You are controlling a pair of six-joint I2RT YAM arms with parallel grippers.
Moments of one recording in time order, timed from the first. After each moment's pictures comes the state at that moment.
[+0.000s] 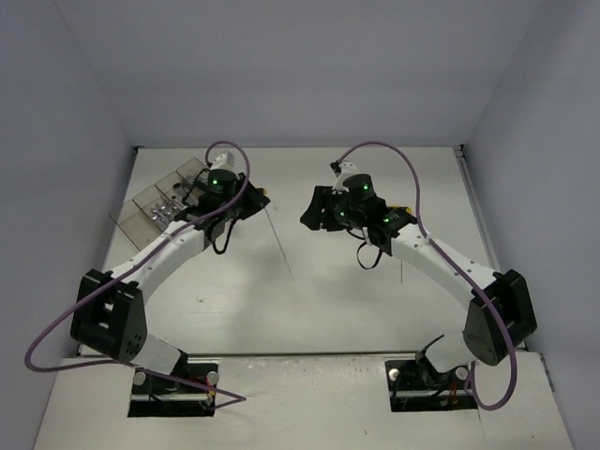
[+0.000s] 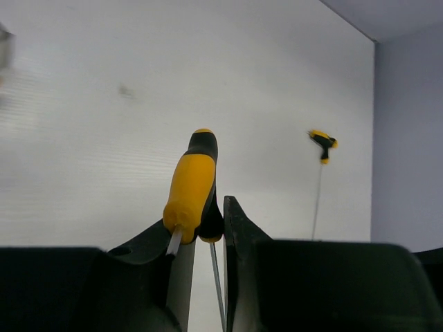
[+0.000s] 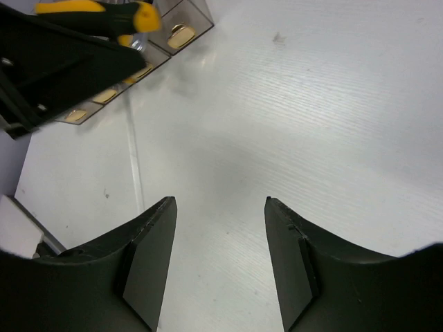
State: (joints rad) left arm -0.42 1.48 1.08 -0.10 0.04 -0.82; right arm 0.59 1.46 1.08 -0.16 -0.17 0.51
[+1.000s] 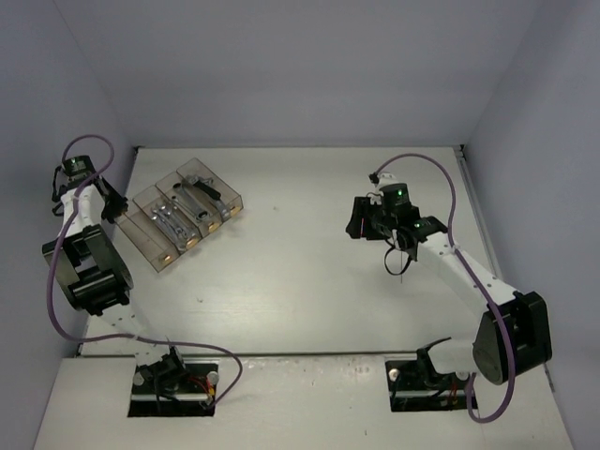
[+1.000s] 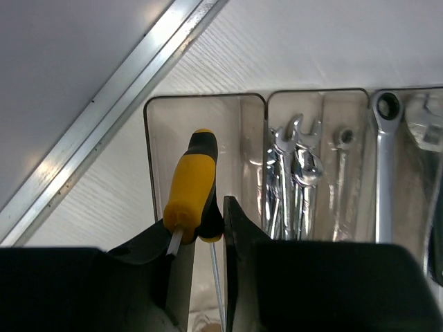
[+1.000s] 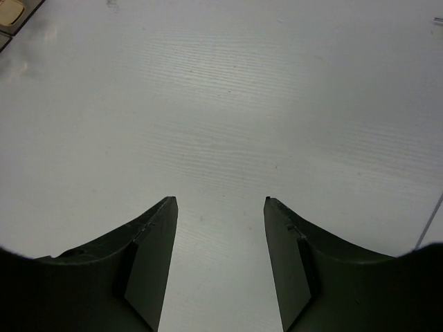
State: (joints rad) left arm 0.46 1.83 1.50 -0.59 0.04 -0.37; right arm 0.37 1.32 0.93 -0.33 -0.10 0.34
